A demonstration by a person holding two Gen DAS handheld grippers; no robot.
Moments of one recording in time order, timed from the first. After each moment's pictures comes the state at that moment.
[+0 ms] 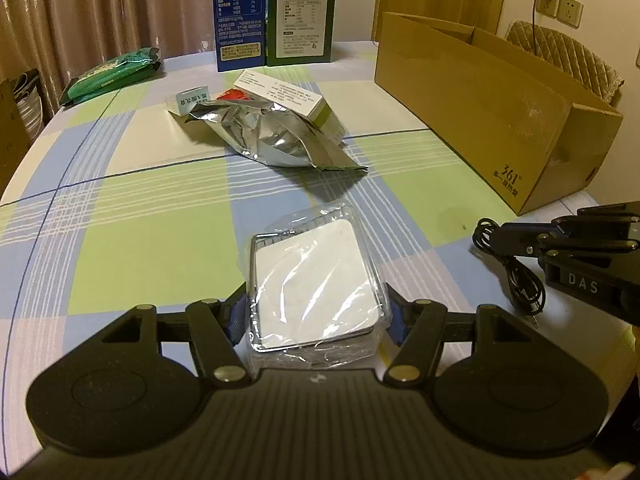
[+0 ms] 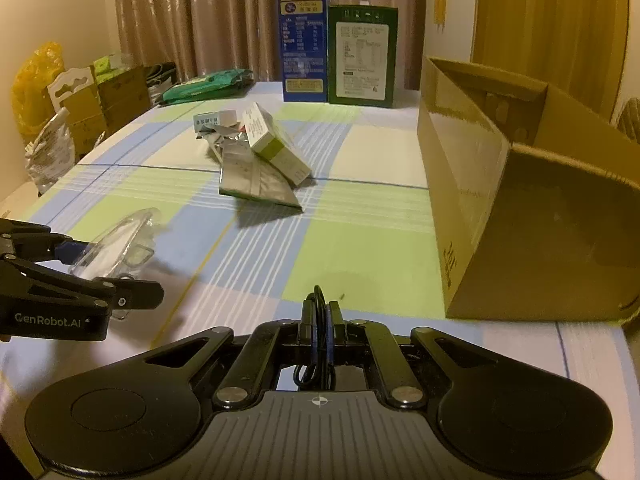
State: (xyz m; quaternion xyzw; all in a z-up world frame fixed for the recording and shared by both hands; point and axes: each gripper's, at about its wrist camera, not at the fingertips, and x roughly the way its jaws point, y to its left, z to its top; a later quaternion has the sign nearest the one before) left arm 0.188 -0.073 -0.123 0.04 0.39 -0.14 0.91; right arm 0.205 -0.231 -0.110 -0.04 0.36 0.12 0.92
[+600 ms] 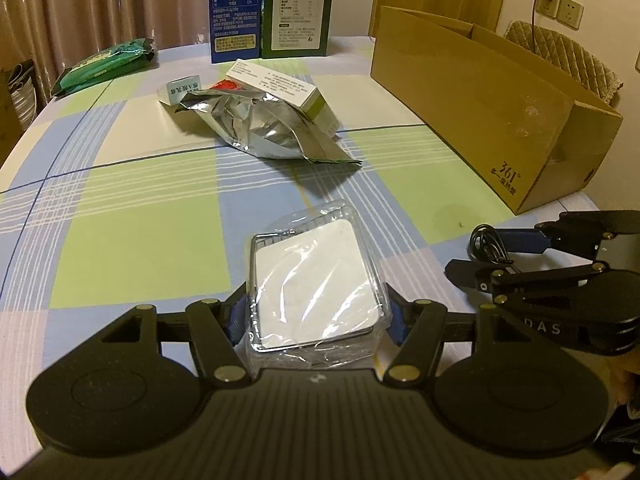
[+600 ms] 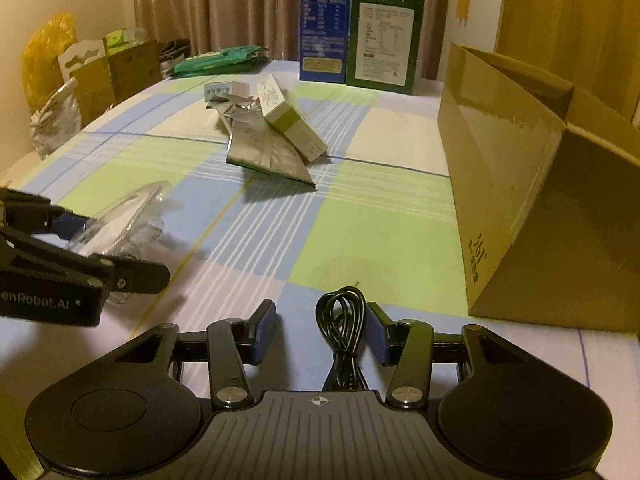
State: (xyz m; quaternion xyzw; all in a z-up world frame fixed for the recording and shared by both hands) left arm 0.192 -0.077 -0.131 0.03 0.40 -0.15 0.90; right arm 0.216 -0.224 -0.133 -0.05 0.37 0.14 0.92
